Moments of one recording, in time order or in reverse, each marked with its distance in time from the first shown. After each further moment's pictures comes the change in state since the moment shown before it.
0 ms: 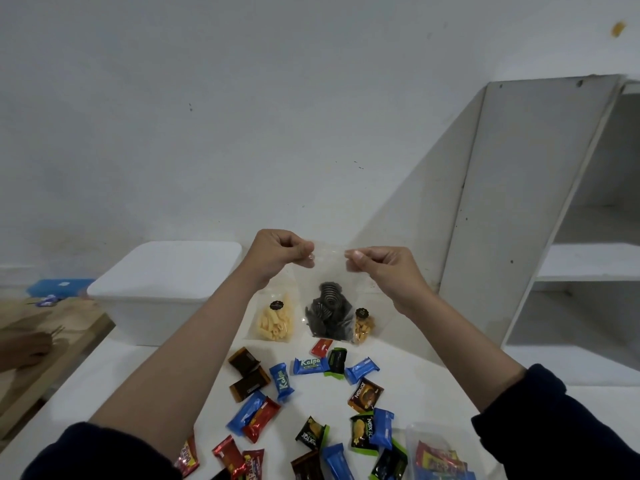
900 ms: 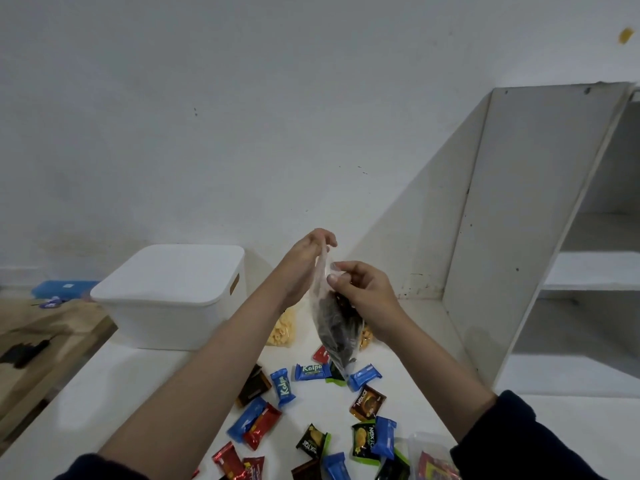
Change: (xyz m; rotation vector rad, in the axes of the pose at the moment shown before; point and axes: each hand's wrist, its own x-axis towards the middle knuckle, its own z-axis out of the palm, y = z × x) left_hand -0.011 0.017 0.043 -0.114 -0.050 -0.099; right_hand -0.014 0.014 0.034 0.079 -0.037 0.073
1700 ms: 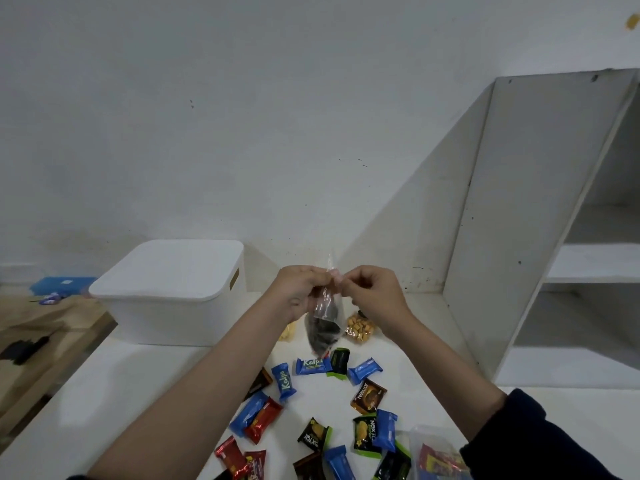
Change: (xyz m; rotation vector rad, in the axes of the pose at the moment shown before) left_hand -0.015 -0.023 0.003 -0.287 0.178 -0.407; right_hand 0.000 0.009 -0.010 -0.274 0.094 -0.072
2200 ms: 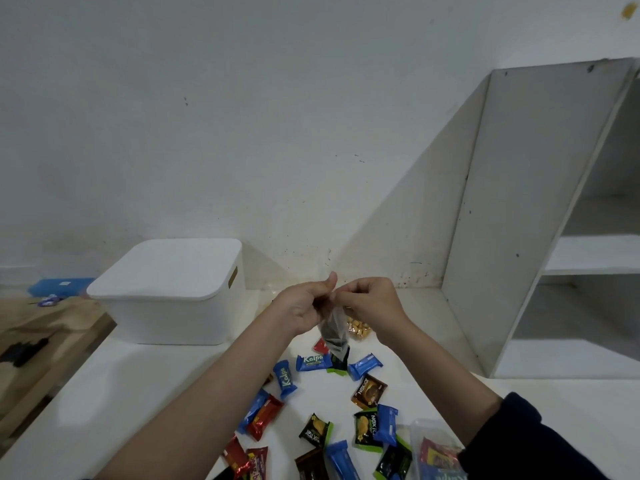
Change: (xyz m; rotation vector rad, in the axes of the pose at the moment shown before) left_hand 0.003 -0.024 0.005 -0.334 -0.050 -0.194; right_hand -0.009 0.009 0.006 0.168 -0.032 0.229
